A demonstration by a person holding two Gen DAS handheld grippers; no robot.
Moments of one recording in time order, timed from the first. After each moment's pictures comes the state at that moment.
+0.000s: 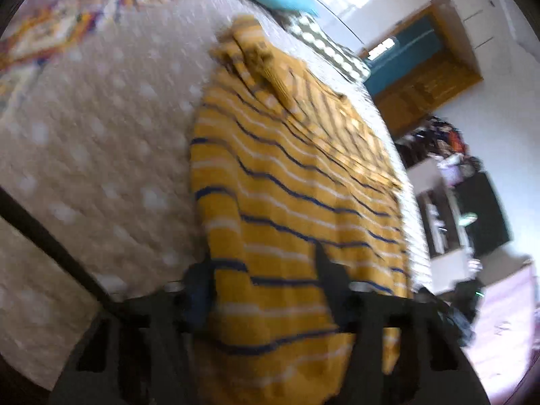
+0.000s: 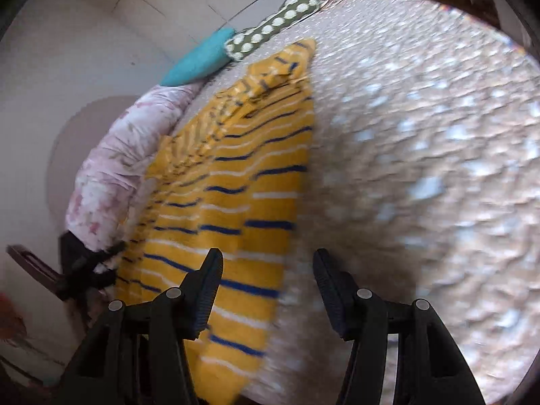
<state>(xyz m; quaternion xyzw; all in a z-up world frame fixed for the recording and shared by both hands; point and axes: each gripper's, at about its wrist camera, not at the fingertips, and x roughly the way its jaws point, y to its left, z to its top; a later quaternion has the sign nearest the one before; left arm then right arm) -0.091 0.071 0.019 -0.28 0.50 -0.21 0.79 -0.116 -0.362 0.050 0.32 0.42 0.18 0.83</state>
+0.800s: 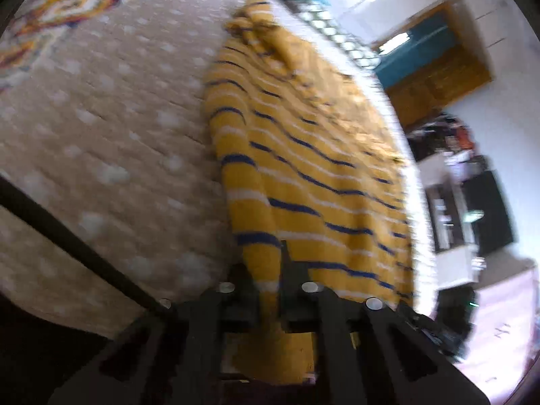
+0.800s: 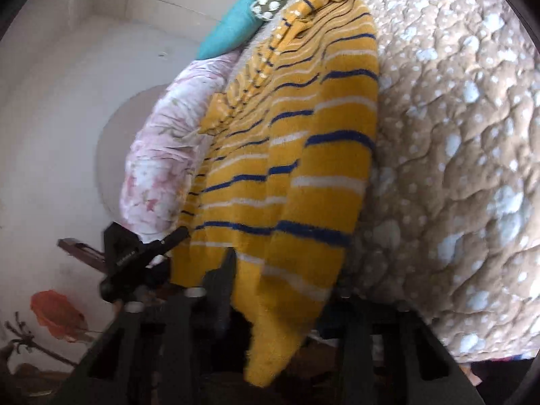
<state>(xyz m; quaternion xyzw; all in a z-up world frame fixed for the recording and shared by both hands) -0.127 0.061 0.025 -0.26 0.53 -0.15 0.79 -0.157 -0.302 0.025 0.37 0.45 0.24 0.77</state>
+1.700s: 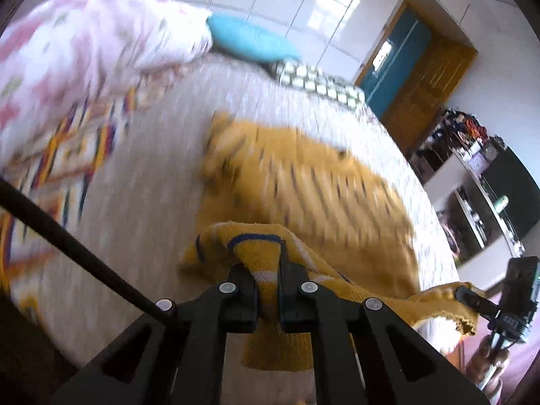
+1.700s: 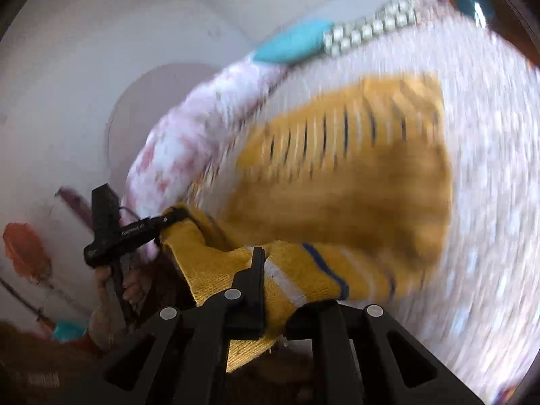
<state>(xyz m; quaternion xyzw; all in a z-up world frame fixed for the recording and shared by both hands) -0.077 0.050 0.136 -0.14 0.42 -0.13 0.89 -0.110 -0.305 0.157 0.24 0.36 0.28 0.86</state>
